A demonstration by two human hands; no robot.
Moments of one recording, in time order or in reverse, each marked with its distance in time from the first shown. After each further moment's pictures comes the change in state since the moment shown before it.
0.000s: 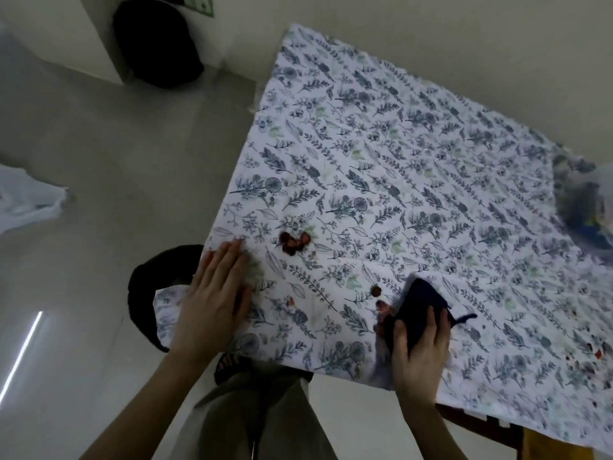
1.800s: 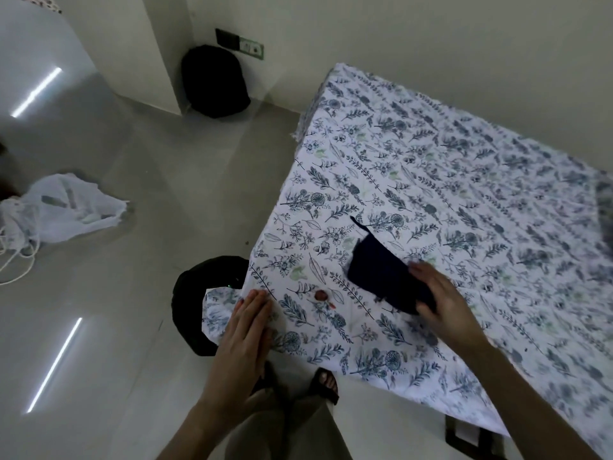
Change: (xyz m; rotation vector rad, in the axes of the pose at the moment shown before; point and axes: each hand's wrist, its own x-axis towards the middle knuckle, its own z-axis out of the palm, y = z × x) left_hand -0.080 0.002 -0.002 -0.160 0.008 -0.116; right_hand 0.086 -0.044 -0.016 -0.118 -0.421 -0.762
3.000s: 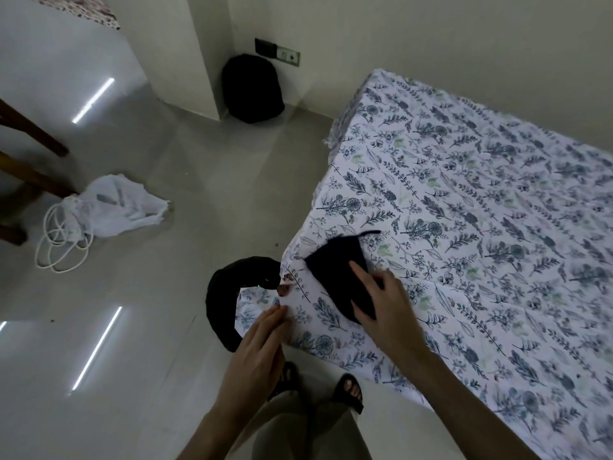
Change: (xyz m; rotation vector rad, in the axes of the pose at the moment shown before) left_hand -0.022 -0.012 -0.025 0.083 -0.031 0.011; right_hand 0.038 -0.129 0.070 0.048 0.013 -0.063
